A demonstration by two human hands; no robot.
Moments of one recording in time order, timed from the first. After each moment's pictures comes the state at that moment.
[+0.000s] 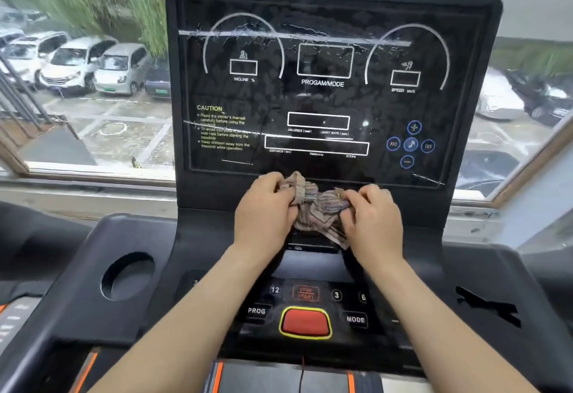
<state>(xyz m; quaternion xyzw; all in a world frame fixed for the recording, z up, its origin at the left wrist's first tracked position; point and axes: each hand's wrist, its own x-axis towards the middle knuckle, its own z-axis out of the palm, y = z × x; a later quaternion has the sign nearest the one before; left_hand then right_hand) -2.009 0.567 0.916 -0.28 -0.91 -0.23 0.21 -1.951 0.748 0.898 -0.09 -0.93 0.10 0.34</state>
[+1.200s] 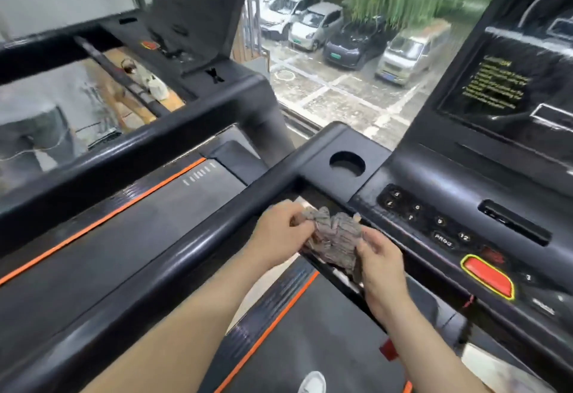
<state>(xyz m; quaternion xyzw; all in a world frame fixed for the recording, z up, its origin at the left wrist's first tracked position) -1.803 0.299 0.871 0.10 -0.88 -0.46 0.02 -1.819 0.475 0.837 -0.04 -0.71 0.70 -0.07</state>
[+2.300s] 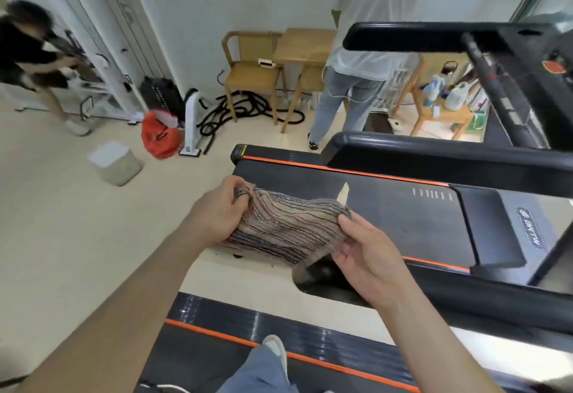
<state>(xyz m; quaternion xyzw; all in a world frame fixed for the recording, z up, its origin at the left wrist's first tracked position) -1.343 0.021 0.898 0.65 -0.70 -0.27 0.14 -1.569 0.122 0.884 0.11 -0.43 0.58 -0.69</state>
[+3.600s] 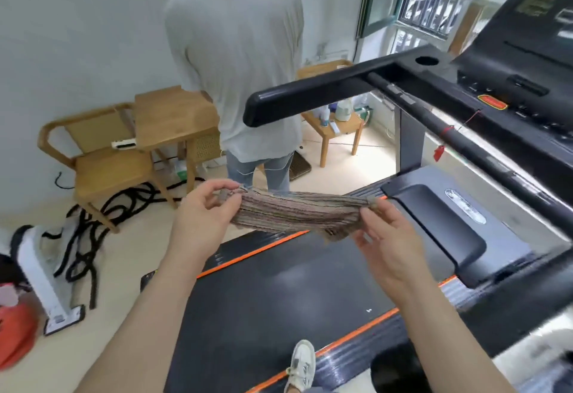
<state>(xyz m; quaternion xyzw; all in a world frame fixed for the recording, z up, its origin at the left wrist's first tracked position) -1.507 -0.539 0.940 0.43 -0.71 -0.47 0.30 -1.675 -0.357 0.901 0.05 -0.54 0.78 -0.32</state>
